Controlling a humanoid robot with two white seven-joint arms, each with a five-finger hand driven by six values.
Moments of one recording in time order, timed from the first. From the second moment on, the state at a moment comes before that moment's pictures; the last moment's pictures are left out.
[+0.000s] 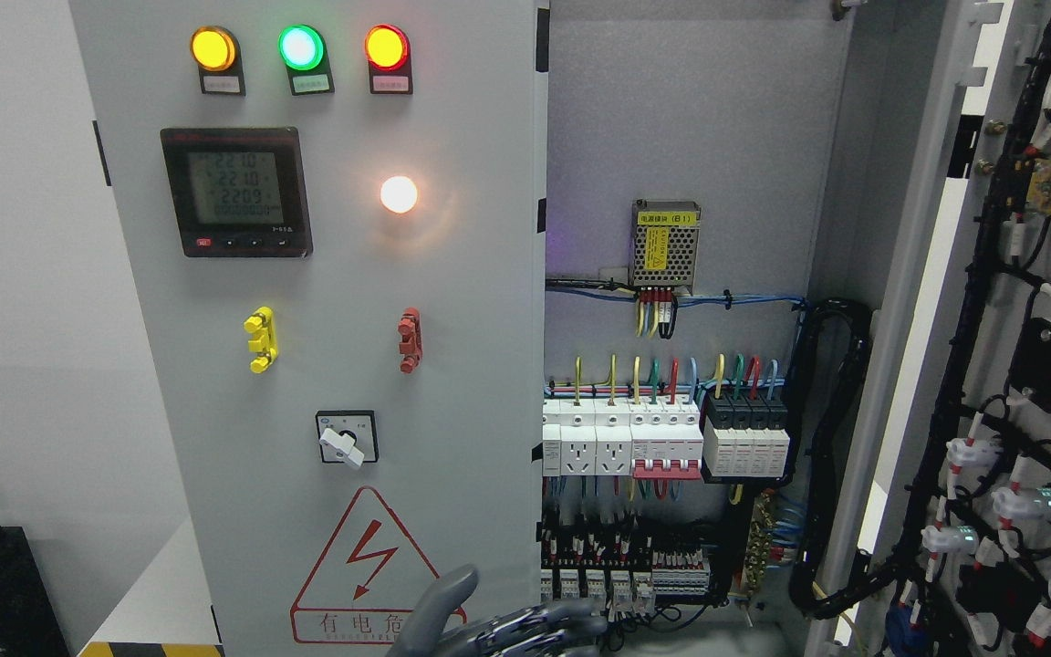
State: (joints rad) left arm -0.49 0.71 -0.77 -1.79 1.25 0.09 -0.34; right arm 0.08 0.00 0.27 0.00 0.00 -0.02 0.05
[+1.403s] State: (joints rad) left arm 0.54 0.60 -0.22 -1.26 0.49 -0.36 -0.45; right arm 0.08 0.00 0.27 0.00 0.00 -0.01 0.06
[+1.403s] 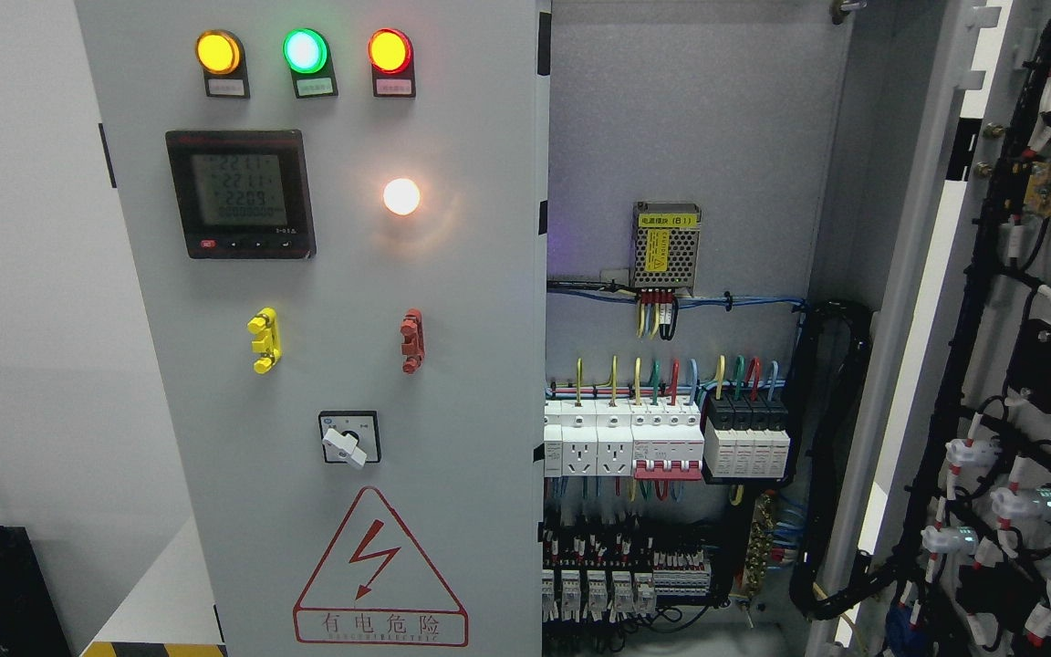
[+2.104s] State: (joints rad) left arm 0.21 0.23 -0.25 -0.42 0.21 -0.33 -0.44; right arm 0.08 0.00 0.27 -0.04 0.00 -0.02 0.05
